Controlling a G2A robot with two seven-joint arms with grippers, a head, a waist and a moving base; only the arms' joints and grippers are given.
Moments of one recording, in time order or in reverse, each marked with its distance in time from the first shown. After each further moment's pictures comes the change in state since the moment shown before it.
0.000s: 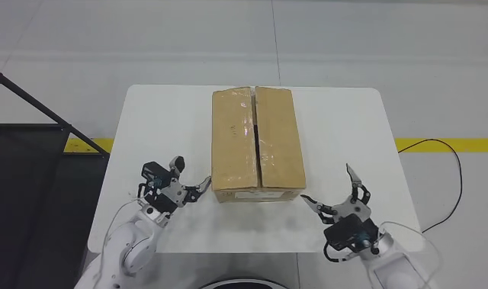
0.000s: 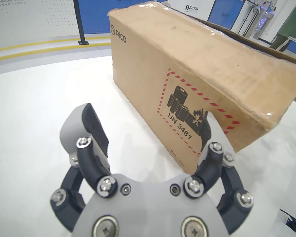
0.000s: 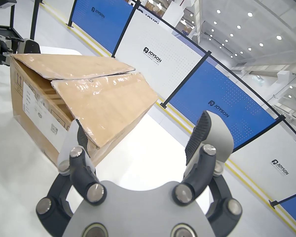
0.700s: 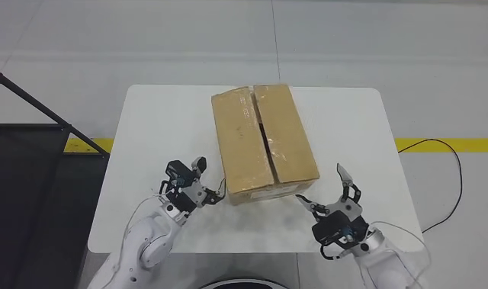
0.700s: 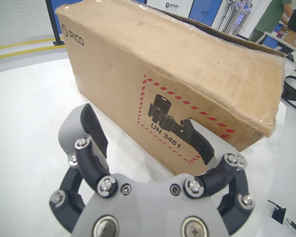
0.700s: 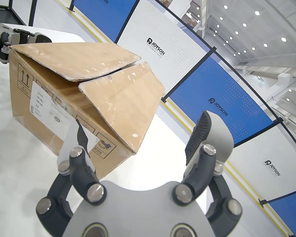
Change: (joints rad) left arm -0.091 -0.018 0.126 0.047 -0.002 -0.020 -0.020; right arm 0.025 0.000 -0.040 0.023 -0.074 0.016 0.057
